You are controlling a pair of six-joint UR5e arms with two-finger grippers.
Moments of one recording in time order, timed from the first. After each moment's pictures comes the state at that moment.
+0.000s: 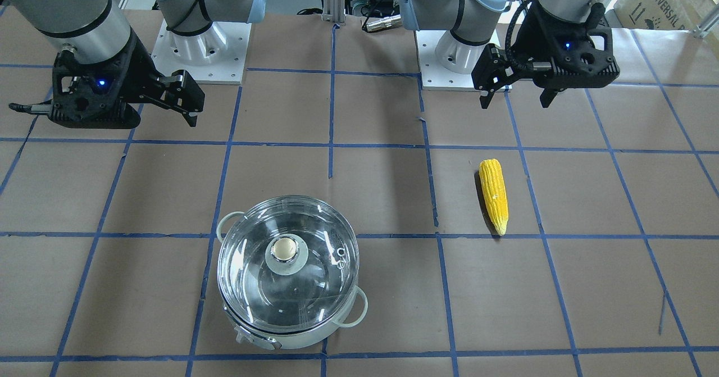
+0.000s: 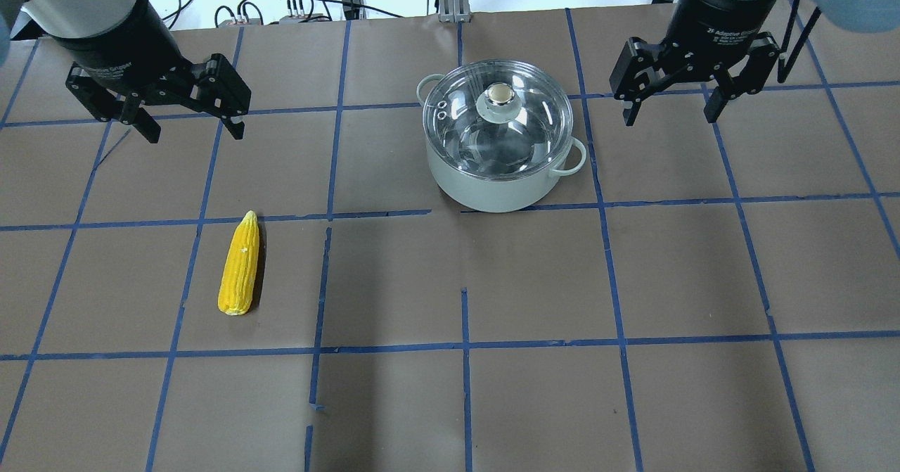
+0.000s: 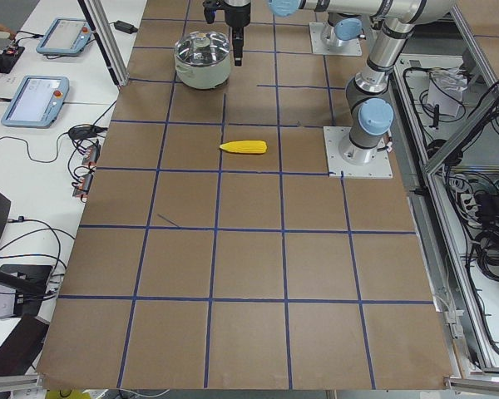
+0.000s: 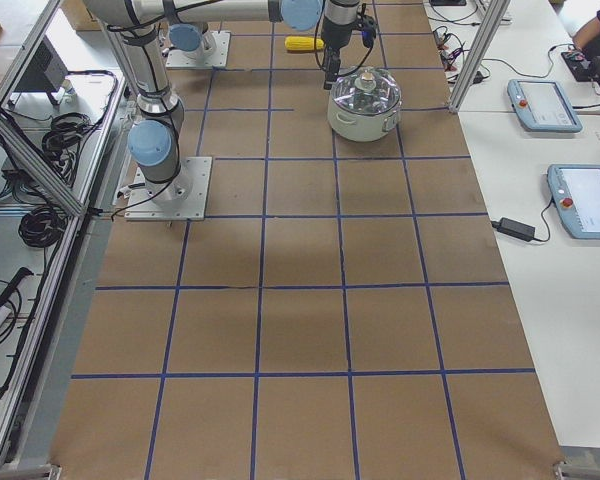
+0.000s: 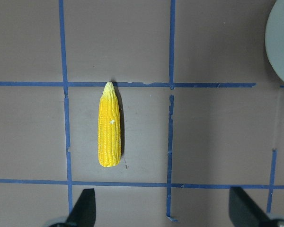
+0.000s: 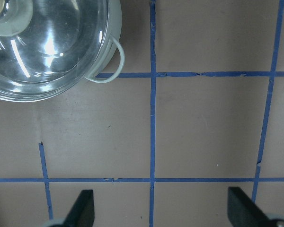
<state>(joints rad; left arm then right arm) -1.52 -1.54 -1.52 -1.66 1.61 0.03 1.56 -1.48 1.45 -1.43 -1.55 -0.02</state>
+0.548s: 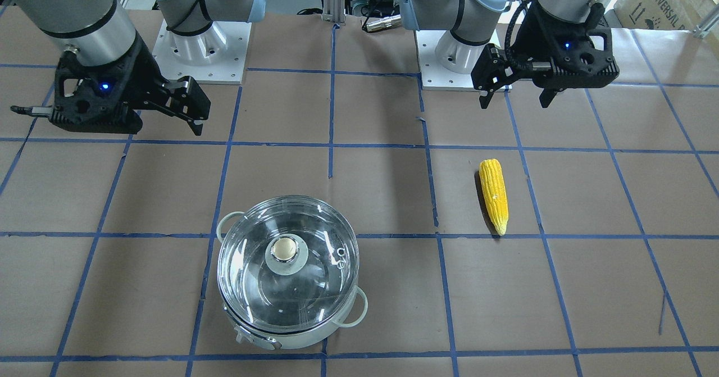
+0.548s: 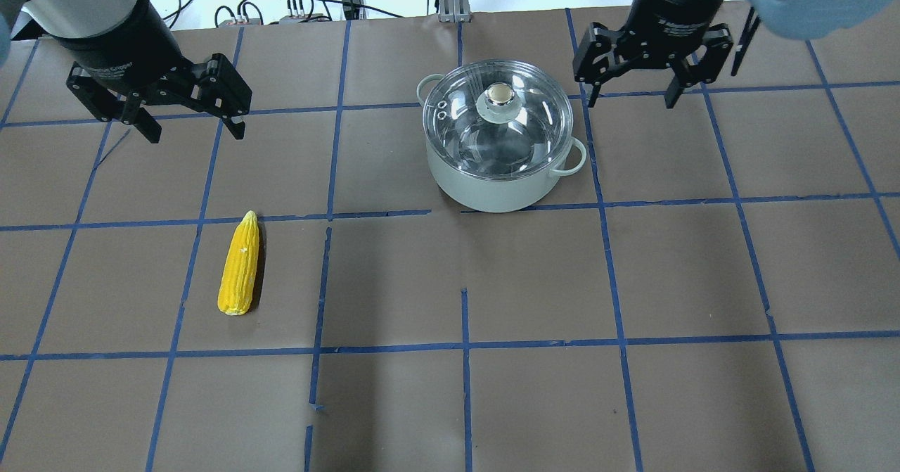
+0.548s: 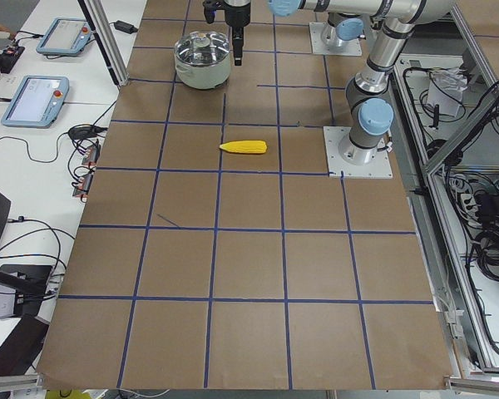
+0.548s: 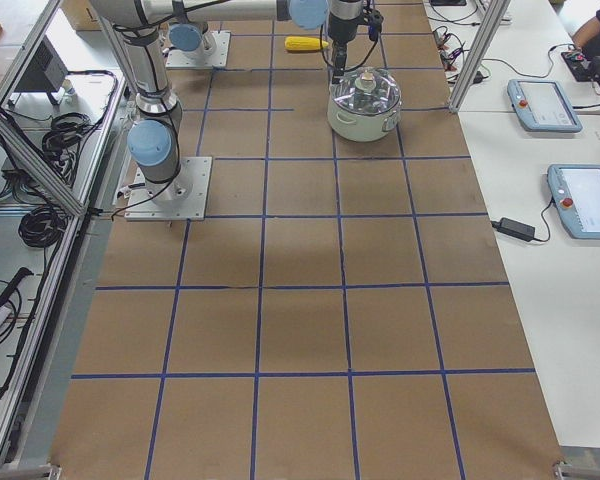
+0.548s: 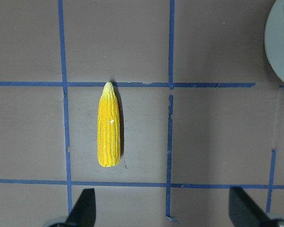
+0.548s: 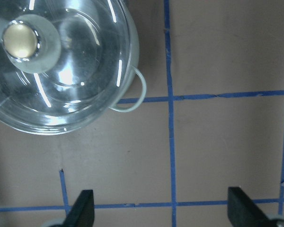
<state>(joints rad) -1.52 -1.54 -1.52 -1.66 1.61 0.03 1.65 -1.40 1.43 -1.59 -1.53 0.13</state>
